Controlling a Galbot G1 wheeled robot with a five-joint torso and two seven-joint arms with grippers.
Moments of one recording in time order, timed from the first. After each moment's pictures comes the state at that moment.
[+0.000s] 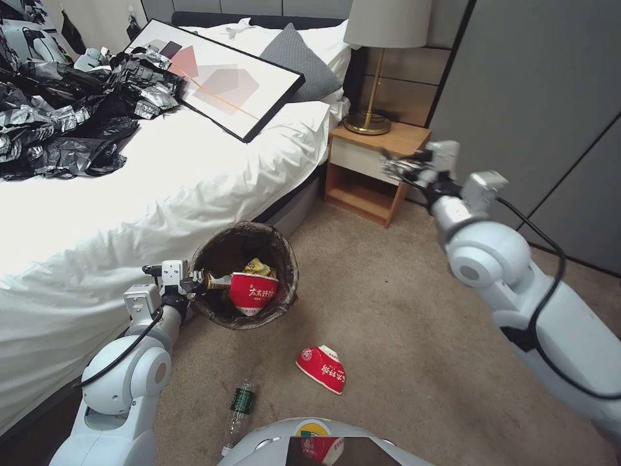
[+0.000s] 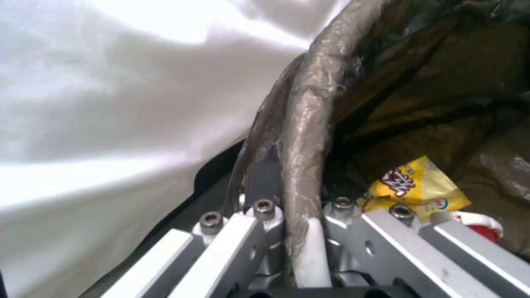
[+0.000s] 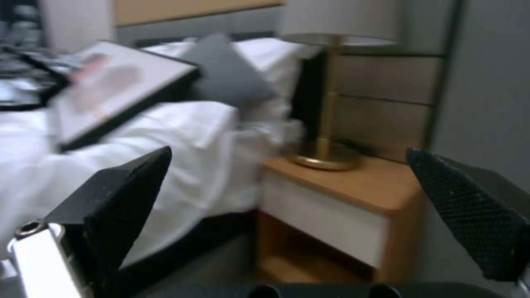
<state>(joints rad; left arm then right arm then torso) 1.47 -1.37 -0.70 -2.36 -0.36 0.74 -0.11 -0.88 0.81 0.37 2.17 0.76 -0.36 0.48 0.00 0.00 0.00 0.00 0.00</state>
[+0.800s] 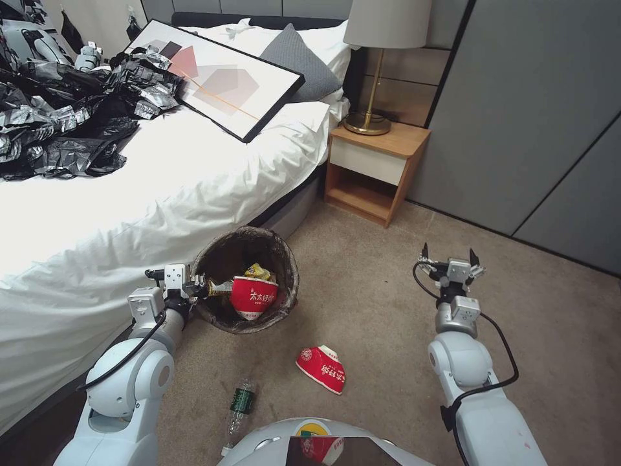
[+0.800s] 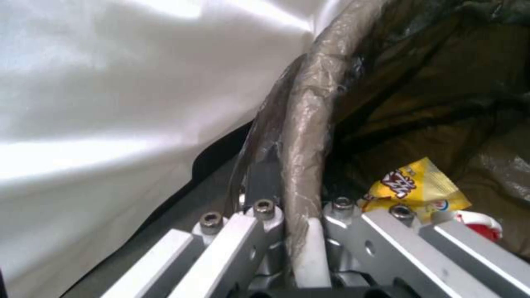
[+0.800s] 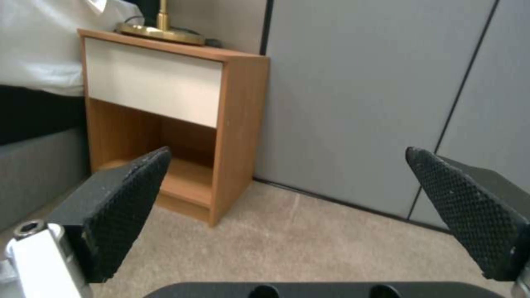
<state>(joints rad) 1.48 -1.37 -0.68 -2.35 -0.35 0.74 -0.12 -1.37 1.33 0.62 1.94 0.08 -0.02 0.34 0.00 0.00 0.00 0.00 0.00</state>
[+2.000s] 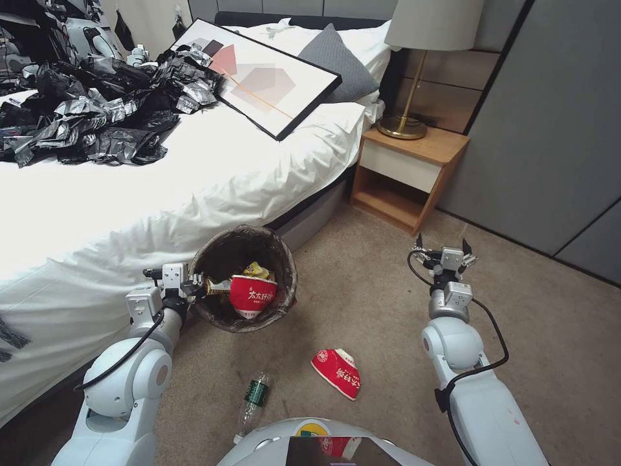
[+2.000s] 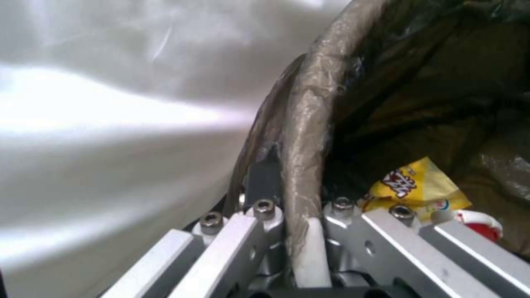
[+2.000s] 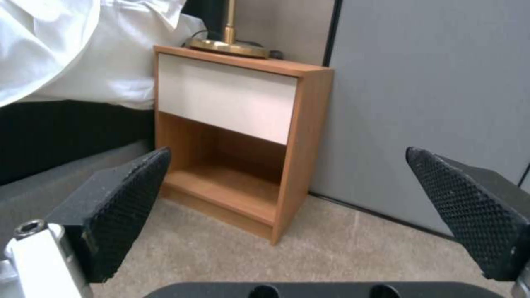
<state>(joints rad) 1.48 -1.37 -0.70 -2.35 -0.34 0.73 -0.11 -1.28 1.31 0.56 1.90 0.11 -0.05 0.37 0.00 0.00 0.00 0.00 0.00</state>
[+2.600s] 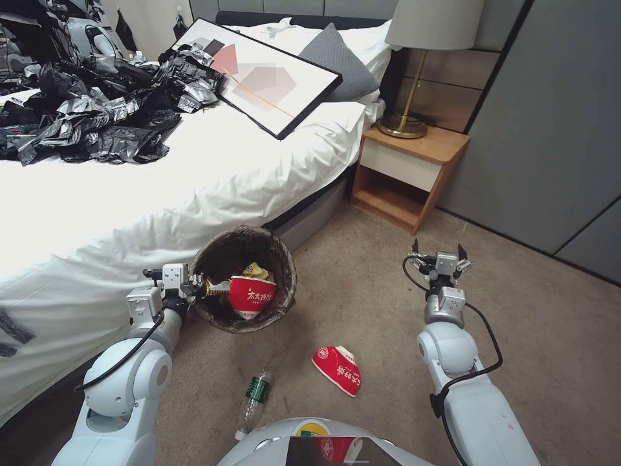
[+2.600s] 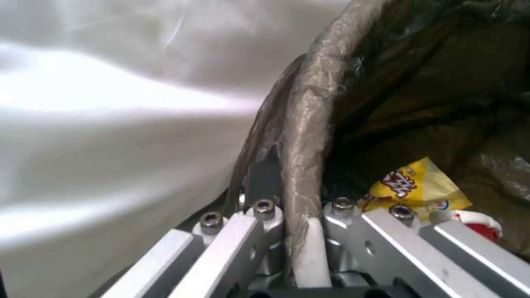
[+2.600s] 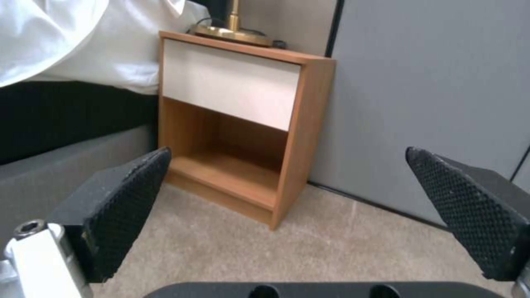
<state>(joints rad) 1.48 -1.37 -0.69 -2.35 -0.34 0.72 -0.10 -1.30 1.33 0.55 1.90 0.08 -0.06 0.38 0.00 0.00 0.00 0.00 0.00</state>
